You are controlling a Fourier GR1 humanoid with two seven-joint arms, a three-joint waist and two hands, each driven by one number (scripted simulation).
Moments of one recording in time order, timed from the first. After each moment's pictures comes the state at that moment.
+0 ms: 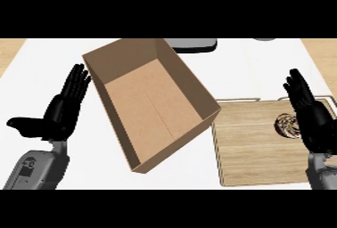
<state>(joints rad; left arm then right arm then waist) -0.23 0.28 -0.07 -1.41 0.25 0.07 -0.16 -0.12 -0.37 0.04 -1.63 -0.09 -0.16 0.12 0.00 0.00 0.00</state>
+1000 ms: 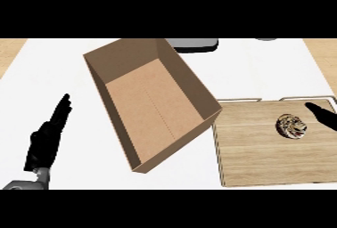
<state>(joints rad) -0.02 0.38 -0.12 -1.47 0.03 0.21 0.03 -0.11 -0.41 -0.23 -1.49 0.29 -0.68 0.16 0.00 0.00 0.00</state>
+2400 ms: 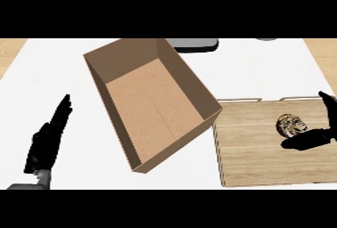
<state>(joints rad) 0.00 0.34 -0.09 -1.53 -0.04 0.19 0.08 -0.17 -0.57 0.07 -1.70 0.41 0.11 1.07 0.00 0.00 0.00</state>
